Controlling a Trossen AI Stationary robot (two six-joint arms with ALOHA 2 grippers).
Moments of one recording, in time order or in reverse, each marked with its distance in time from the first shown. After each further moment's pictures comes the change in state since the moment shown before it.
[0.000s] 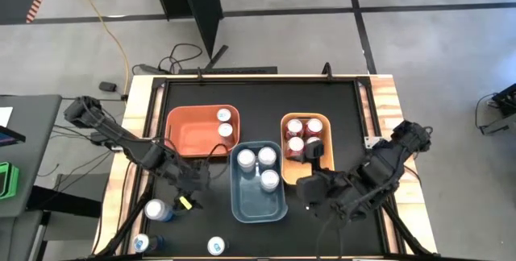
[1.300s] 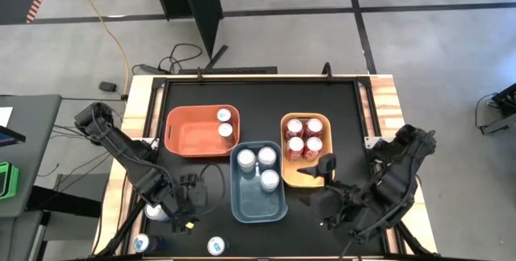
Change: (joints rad) left arm -0.213 0.210 0.287 -0.266 -0.181 -0.321; right arm 0.124 0.001 -0.024 -0.067 0.086 0.104
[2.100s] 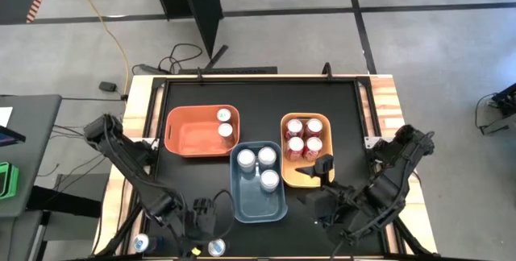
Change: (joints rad) left arm -0.070 0.195 0.051 0.283 0.036 0.051; right arm -0.013 0.000 -0.065 0.013 0.006 0.029
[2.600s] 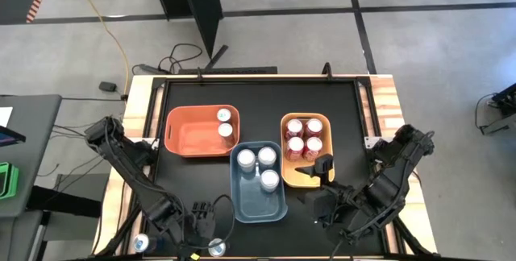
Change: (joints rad) left arm -0.022 0.026 0.061 -0.043 0.004 -0.001; right arm -0.006 0.000 0.000 0.001 0.000 -0.001
